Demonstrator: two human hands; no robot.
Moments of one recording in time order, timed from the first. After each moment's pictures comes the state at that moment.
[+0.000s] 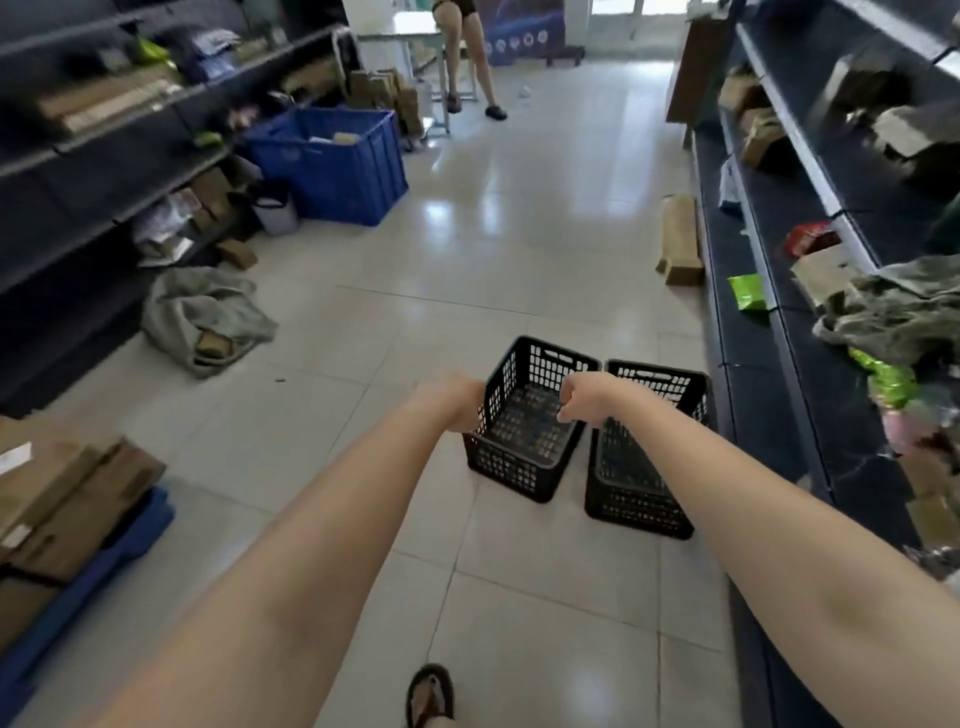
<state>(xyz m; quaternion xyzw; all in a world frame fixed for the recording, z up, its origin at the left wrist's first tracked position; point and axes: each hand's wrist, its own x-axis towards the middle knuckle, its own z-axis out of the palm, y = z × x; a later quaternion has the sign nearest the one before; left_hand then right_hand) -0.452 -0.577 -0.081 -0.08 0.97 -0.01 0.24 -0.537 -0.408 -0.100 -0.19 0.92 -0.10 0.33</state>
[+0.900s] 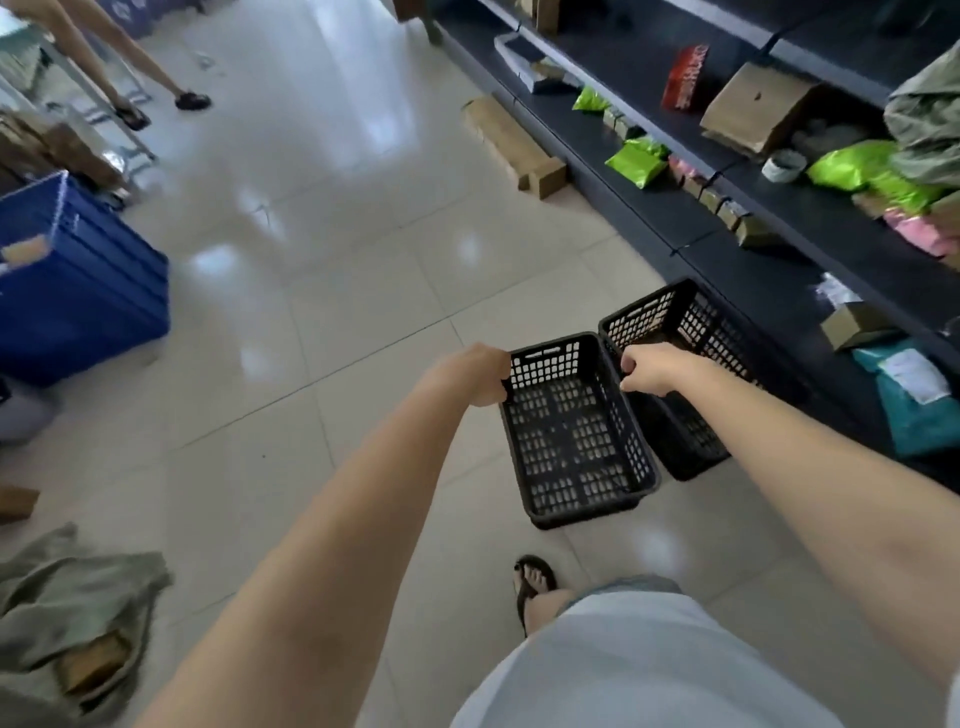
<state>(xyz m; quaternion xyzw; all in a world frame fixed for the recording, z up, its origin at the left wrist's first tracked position) -0.890 -0.860 -0.150 0.22 0.93 -0.05 0.30 -0.844 -0.635 -0.209 0.15 0.92 -0.16 0.32</state>
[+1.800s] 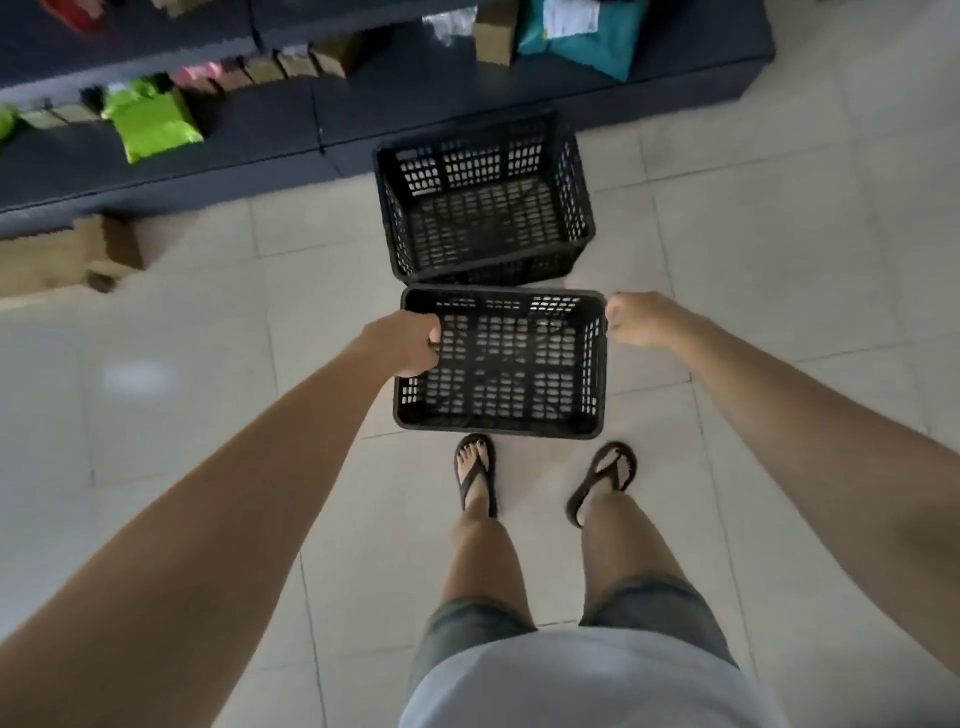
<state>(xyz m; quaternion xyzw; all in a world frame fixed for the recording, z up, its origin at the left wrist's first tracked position) -1.185 -0.696 -0.299 0.66 0.61 -0.28 0.34 -0.898 -0.678 -0.335 0.64 0.62 -0.37 0.25</state>
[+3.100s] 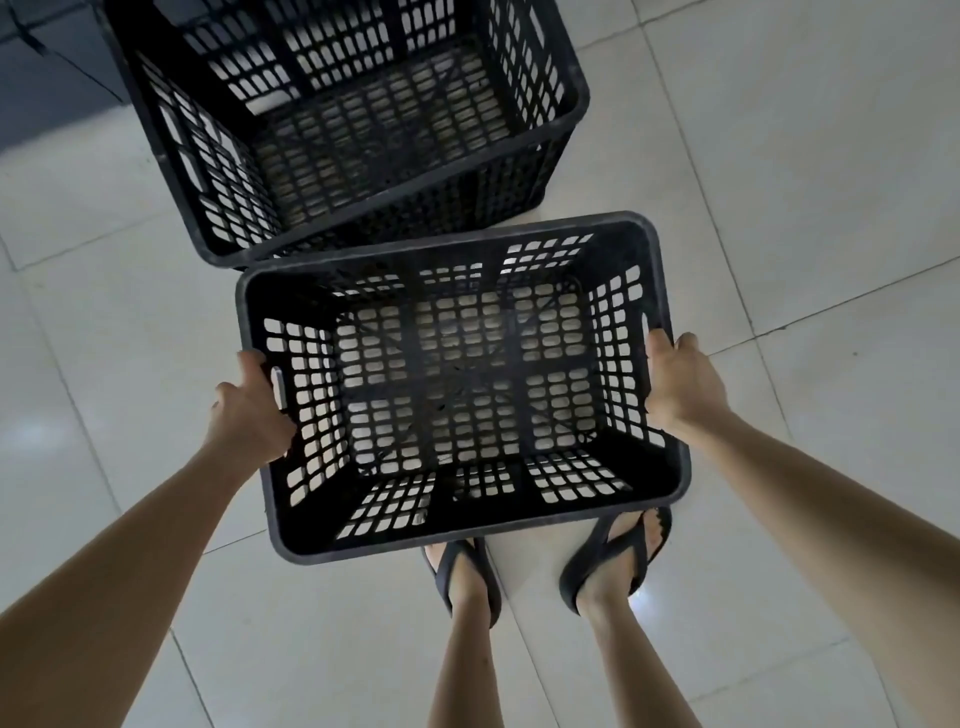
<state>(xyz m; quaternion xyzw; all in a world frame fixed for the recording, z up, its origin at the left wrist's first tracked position) -1.250 -0.662 -0.715 0.51 0.78 -0.21 0.30 -0.864 -0.738 -0.725 0.82 0.47 -0.30 0.15</state>
